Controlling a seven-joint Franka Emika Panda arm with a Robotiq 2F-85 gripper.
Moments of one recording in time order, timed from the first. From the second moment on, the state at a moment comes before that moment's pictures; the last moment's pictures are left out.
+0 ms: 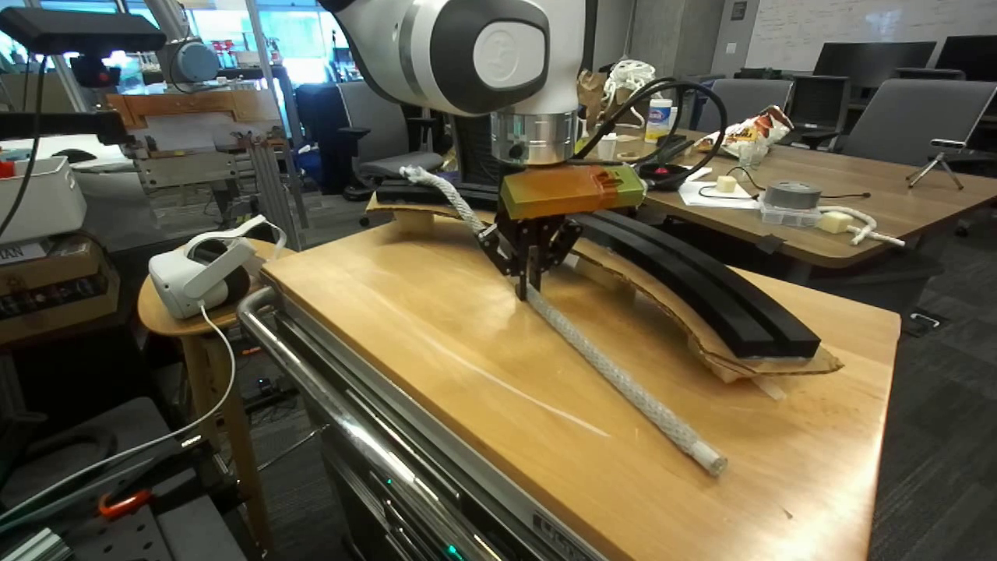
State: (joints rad) arm -0.10 0.25 -0.02 -2.15 0.04 2.44 -1.22
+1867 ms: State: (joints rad) arm -0.03 0.17 -0.01 -2.16 -0.96 2.64 -0.08
